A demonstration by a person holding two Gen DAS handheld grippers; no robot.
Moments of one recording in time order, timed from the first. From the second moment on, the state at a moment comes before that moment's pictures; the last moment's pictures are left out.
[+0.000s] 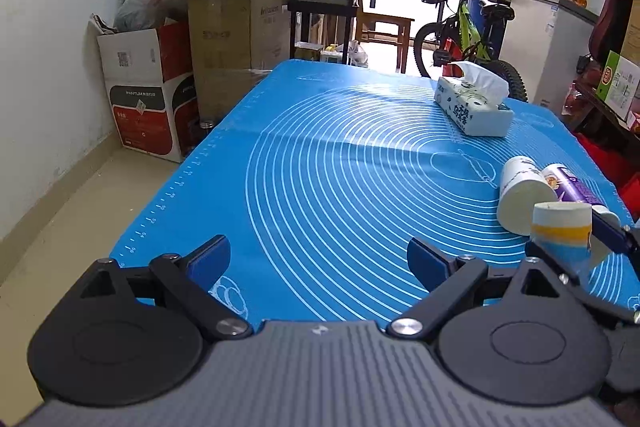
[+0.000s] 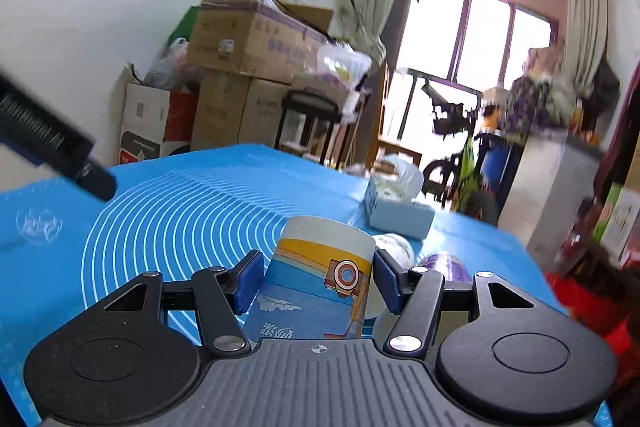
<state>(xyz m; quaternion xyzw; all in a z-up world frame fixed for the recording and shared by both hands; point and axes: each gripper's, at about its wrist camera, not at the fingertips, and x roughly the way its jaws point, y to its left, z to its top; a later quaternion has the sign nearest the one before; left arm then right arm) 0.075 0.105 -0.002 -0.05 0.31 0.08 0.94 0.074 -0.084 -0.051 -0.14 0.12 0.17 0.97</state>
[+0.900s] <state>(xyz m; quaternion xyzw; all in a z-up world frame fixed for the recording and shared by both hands) 0.023 0.047 0.000 -0.02 0.30 0.02 0.95 0.020 -0.130 -0.037 -0.07 0.19 0.19 0.96</state>
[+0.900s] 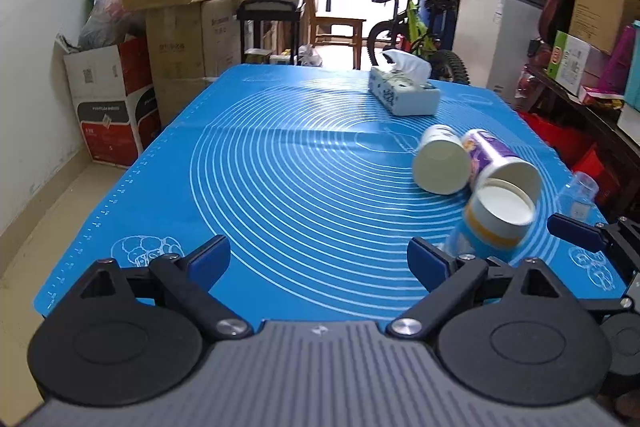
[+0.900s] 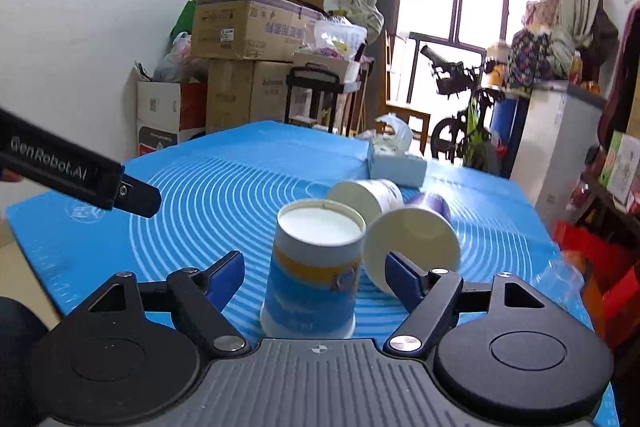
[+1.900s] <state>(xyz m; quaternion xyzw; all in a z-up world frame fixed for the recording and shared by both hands) -0.045 0.005 -0.013 0.03 0.30 -0.03 0.95 -0.068 -0.192 -0.020 -0.01 0.23 0.16 0.96</state>
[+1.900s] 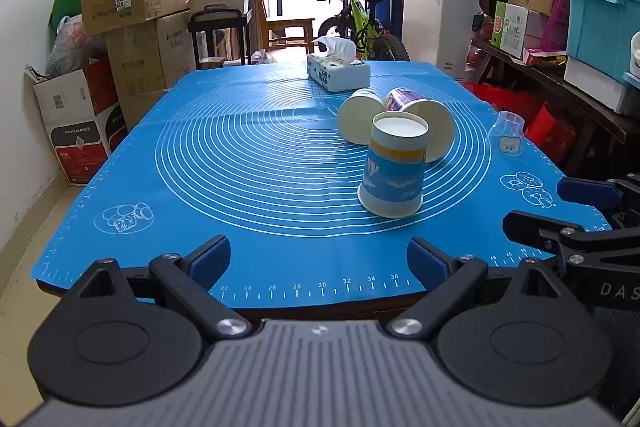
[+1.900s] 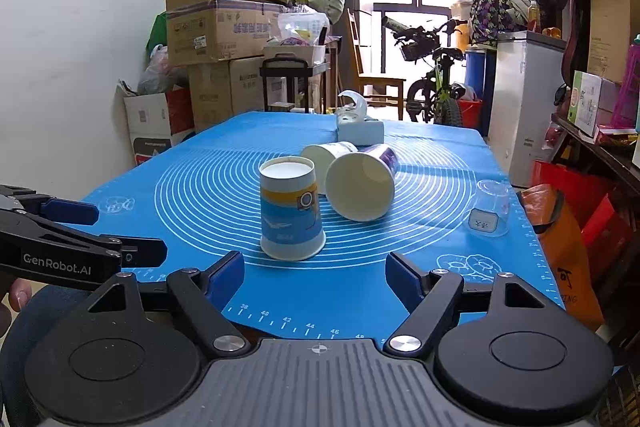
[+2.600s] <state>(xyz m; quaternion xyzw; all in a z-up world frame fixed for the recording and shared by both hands) -0.045 0.007 -0.010 0.03 0.30 -0.03 0.95 -0.071 -0.192 -0.018 -0.01 0.23 0.16 0.96</state>
